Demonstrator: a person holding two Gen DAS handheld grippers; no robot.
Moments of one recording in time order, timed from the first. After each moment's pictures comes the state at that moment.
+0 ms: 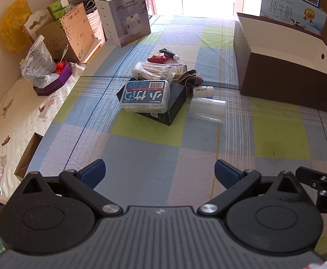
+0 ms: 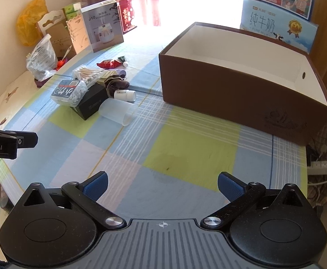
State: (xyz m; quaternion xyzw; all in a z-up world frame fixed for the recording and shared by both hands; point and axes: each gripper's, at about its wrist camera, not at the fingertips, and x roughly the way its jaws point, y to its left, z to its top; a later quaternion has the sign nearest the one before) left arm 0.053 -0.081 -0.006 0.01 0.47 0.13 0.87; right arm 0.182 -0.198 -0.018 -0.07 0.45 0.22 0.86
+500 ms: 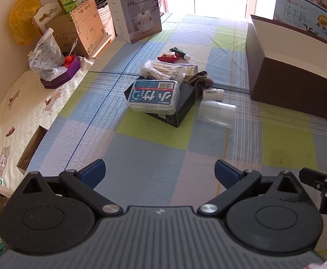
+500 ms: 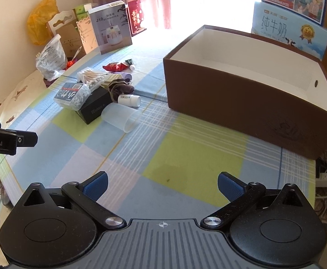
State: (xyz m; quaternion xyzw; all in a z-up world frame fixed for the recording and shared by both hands) left arm 0.063 -0.071 -0.009 -0.01 0.48 0.16 0.87; right arm 0.203 -0.199 -0.025 -0.06 0.44 0.25 0.86
